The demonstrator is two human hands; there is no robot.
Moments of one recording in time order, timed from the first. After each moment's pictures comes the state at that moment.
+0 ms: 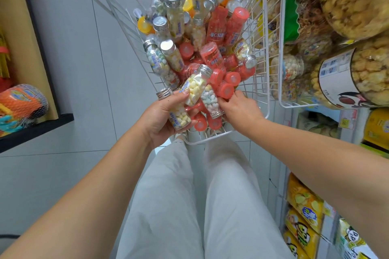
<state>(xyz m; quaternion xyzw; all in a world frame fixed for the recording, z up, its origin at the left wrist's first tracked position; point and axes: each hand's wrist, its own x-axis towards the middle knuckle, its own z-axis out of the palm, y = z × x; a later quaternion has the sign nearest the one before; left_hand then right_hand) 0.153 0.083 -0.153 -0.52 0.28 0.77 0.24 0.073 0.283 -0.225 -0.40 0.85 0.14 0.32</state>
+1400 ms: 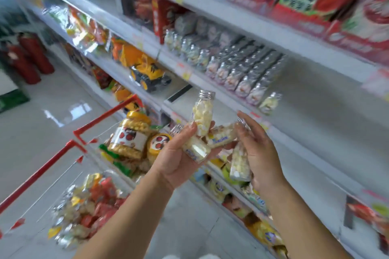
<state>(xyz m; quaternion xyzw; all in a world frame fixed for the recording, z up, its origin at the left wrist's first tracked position) 0.088 0.371 0.226 0.03 0.25 0.87 0.43 0.166 0.519 0.268 0.23 0.64 -0.71 -0.15</state>
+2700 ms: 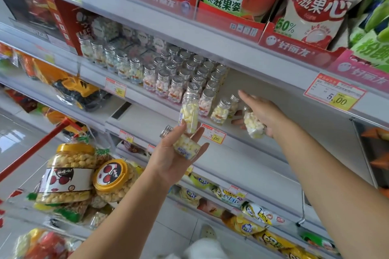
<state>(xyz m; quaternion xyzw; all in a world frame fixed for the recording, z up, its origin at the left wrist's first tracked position) 0.041 0.511 0.228 -0.08 0.28 0.82 0.49 0.106 0.740 0.283 0.41 0.67 -0.62 -0.08</state>
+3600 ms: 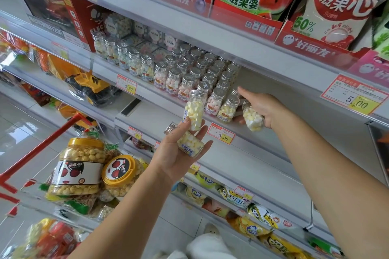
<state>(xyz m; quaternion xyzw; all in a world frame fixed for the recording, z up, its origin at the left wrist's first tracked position) 0.033 0.505 0.228 -0.10 0.29 0.83 0.48 0.068 0.741 0.277 0.43 0.68 -0.60 -0.04</state>
